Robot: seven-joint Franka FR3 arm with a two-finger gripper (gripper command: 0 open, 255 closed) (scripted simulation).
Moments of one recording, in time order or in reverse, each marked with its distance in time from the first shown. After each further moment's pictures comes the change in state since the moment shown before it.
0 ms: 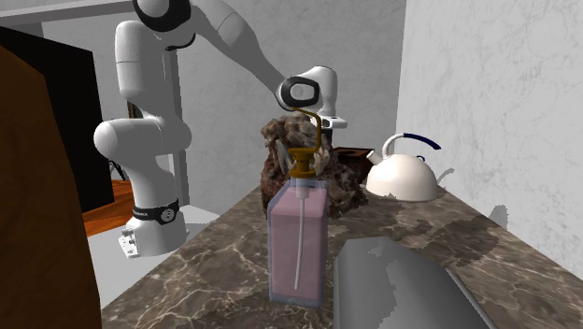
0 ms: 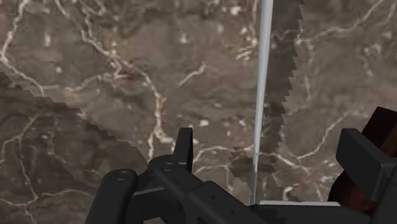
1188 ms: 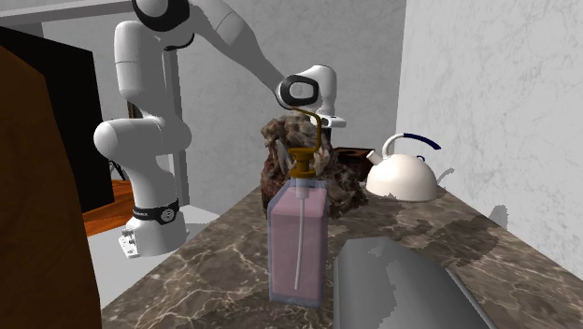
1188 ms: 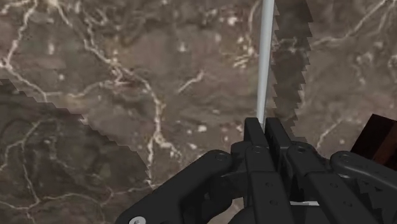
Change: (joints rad) arm 0.003 -0.013 0.001 -0.001 0.015 -0.022 -0.006
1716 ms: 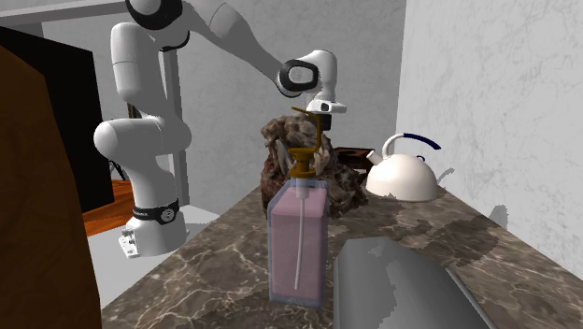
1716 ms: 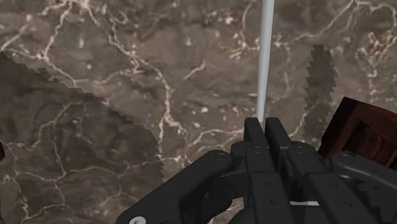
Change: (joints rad) arm -0.002 -0.068 -0.009 0.051 0.041 -0.109 -0.032
